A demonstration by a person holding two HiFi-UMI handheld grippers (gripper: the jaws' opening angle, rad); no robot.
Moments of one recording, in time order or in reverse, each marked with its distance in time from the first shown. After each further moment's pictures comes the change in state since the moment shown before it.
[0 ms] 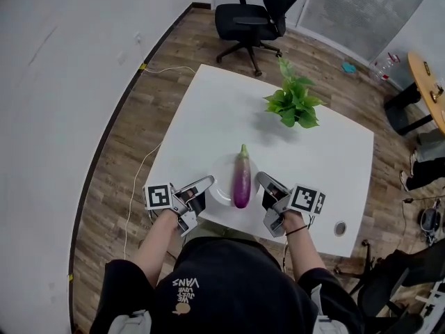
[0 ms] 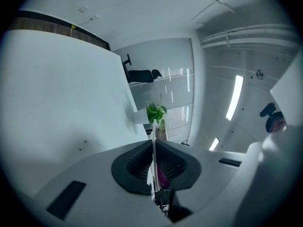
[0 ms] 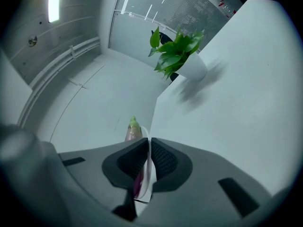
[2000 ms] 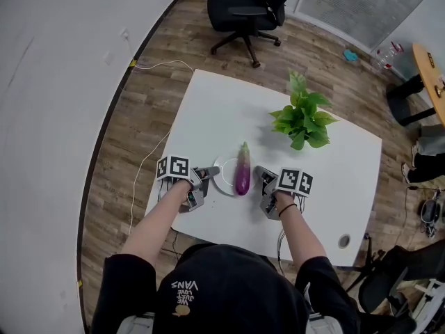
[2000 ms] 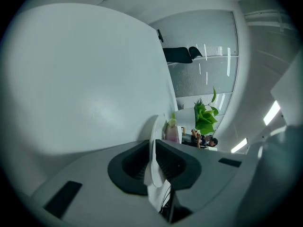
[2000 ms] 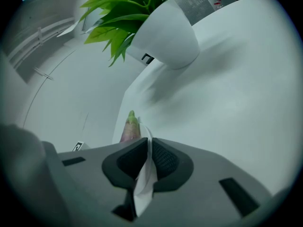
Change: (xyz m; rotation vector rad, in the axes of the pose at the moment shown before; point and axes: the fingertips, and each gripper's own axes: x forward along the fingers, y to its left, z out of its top) left arm 0.071 0.141 0.090 -0.116 0.293 0.399; right arm 0.110 -0.120 0.045 0.055 0.127 -0.301
